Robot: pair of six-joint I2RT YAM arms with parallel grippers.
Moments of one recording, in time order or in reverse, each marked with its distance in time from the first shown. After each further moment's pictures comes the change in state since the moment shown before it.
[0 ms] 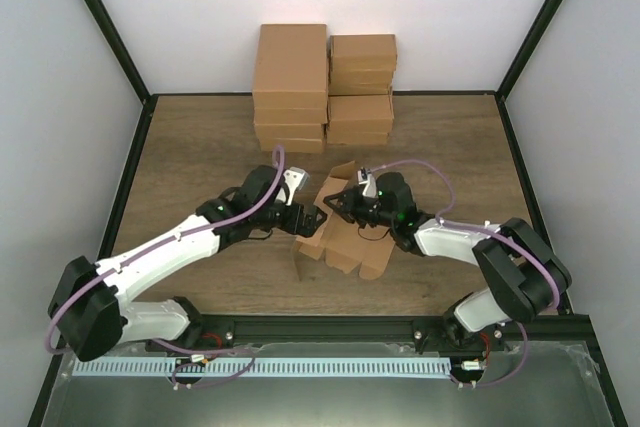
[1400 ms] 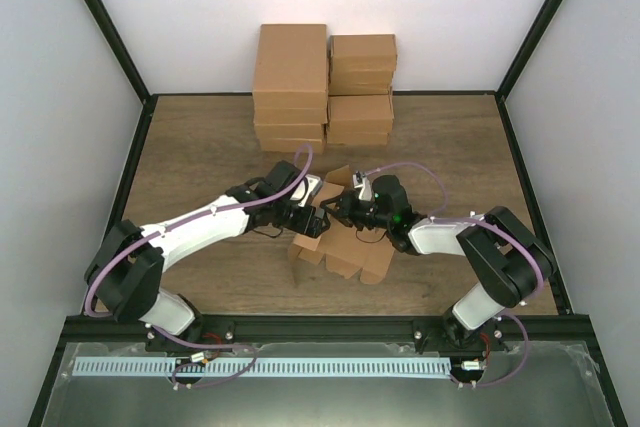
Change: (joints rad) left arm 0.023 0.269 0.109 -0.088 0.100 0.042; right arm 0.000 0.106 -0.010 0.090 -0.043 -0.047
